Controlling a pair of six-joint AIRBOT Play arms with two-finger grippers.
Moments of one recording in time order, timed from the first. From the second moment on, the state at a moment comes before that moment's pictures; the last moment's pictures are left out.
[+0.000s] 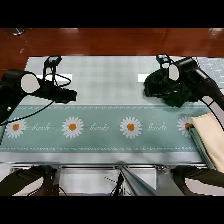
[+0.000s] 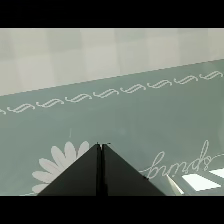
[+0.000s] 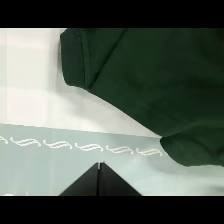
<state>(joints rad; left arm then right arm) -0.30 -1.13 1.04 1.47 -1.10 -1.70 0.31 -1.42 1.27 -1.71 1.19 1.83</state>
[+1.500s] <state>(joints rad) -0.27 -1.16 1.04 1.54 -0.70 -1.70 0.03 -1.45 1.27 -2.00 0.79 2.00</state>
